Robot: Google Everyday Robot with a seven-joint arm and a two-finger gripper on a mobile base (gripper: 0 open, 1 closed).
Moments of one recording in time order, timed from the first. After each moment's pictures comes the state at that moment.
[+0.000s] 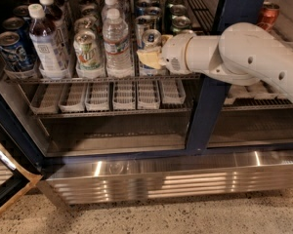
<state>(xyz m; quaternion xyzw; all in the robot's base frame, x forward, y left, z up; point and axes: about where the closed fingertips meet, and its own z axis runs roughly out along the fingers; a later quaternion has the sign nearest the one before) 0.644 -0.005 0.921 -0.41 0.69 0.22 0.56</state>
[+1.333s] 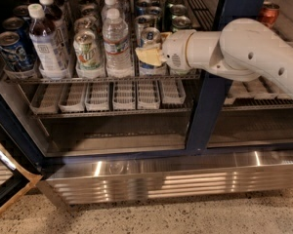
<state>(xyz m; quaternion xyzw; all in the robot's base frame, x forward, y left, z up) 0.650 -0.006 0.929 -0.42 0.68 0.22 0.56</state>
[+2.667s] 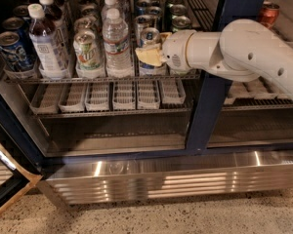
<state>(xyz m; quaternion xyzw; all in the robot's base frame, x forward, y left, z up) 0.652 -0.005 0.928 -0.42 0.68 0.22 0.56</state>
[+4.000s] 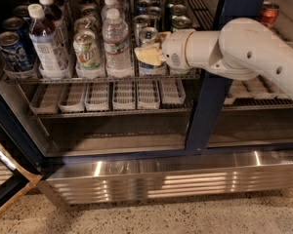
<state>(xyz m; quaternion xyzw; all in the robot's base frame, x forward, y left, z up) 0.654 -0.006 0.928 -0.42 0.68 0.22 0.56</state>
